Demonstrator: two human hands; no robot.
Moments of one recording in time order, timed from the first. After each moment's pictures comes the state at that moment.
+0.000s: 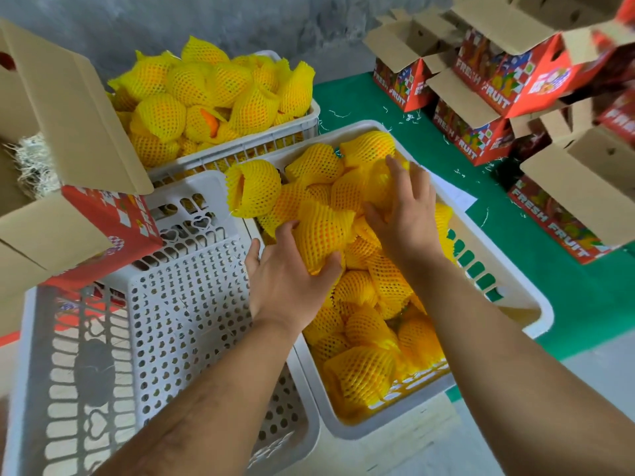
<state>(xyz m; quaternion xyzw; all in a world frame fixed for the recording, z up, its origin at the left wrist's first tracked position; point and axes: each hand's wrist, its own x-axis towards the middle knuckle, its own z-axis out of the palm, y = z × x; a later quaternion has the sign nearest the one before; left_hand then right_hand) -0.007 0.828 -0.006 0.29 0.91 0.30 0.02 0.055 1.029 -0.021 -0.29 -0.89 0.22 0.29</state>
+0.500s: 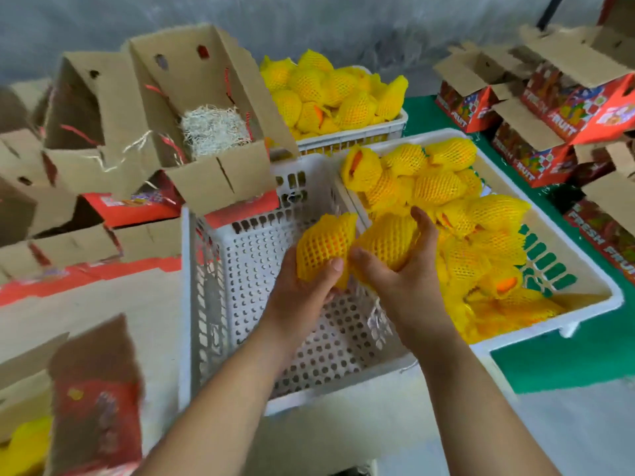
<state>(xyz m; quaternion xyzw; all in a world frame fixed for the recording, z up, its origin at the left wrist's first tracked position) 0.024 0.636 0.053 0.12 0.68 0.67 0.29 0.095 0.781 0.044 -0.22 -0.65 0.67 0.27</state>
